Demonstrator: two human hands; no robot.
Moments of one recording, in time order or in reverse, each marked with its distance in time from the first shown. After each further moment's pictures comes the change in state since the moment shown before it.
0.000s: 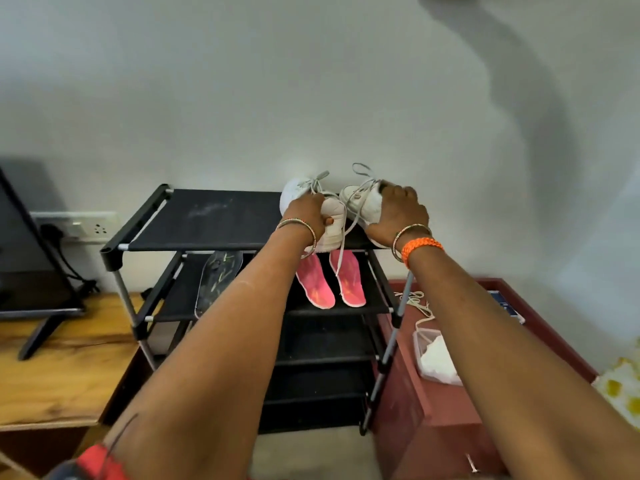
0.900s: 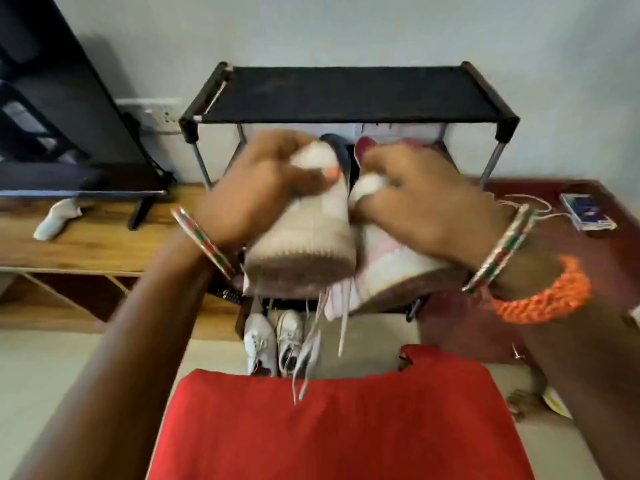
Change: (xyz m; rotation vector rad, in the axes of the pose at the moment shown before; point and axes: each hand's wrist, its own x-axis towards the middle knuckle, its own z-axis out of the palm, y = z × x) left_hand -0.247 -0.047 -0.081 -0.942 -0.119 -0.026; right_hand -0.219 -0.110 -0.075 0.517 -0.351 -0.321
